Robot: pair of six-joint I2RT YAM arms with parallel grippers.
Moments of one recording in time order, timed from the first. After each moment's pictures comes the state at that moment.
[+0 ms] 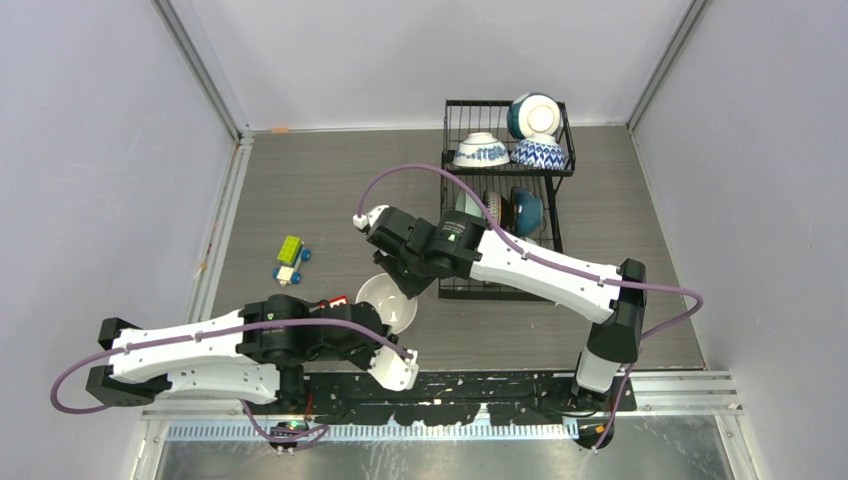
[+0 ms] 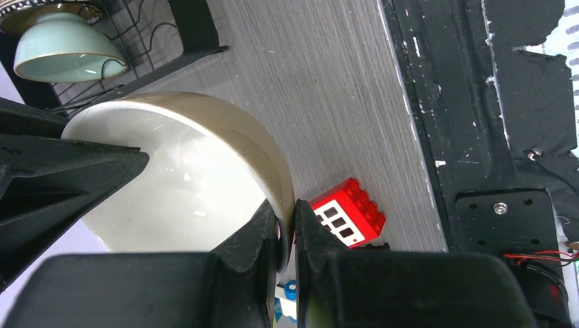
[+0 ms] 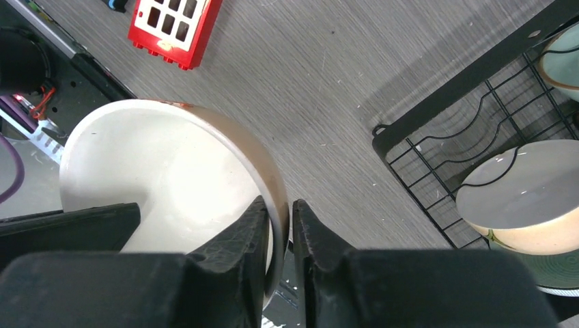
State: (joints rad) left arm -1.44 0.88 1.01 -1.06 -0.18 0.70; right arm 1.17 1.73 1.79 -1.09 0.15 0.34
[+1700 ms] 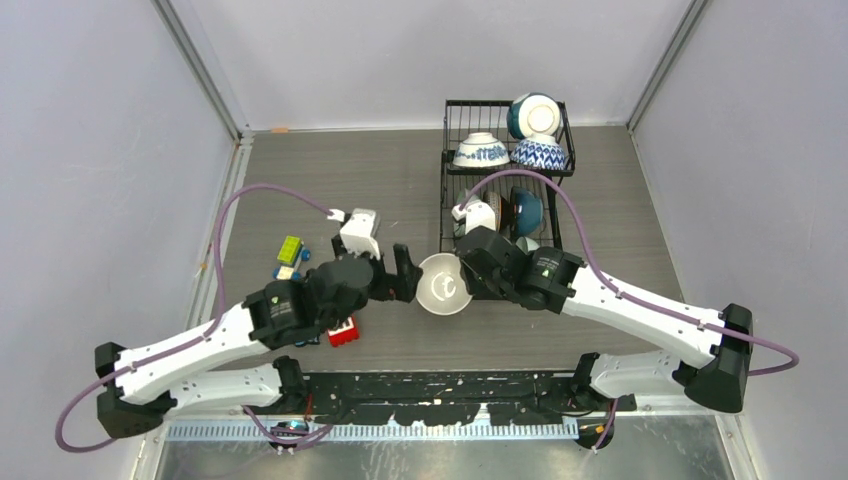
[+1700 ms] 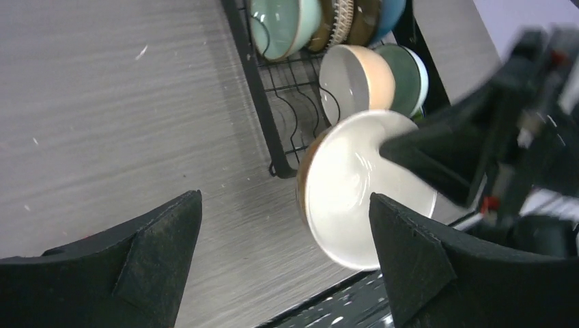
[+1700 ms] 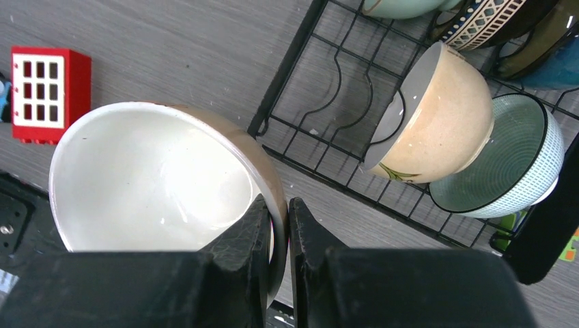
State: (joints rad) left arm -1.21 0.87 0.94 -0.51 -0.60 -0.57; right arm 1.05 1.20 1.12 -0.73 0.40 0.49
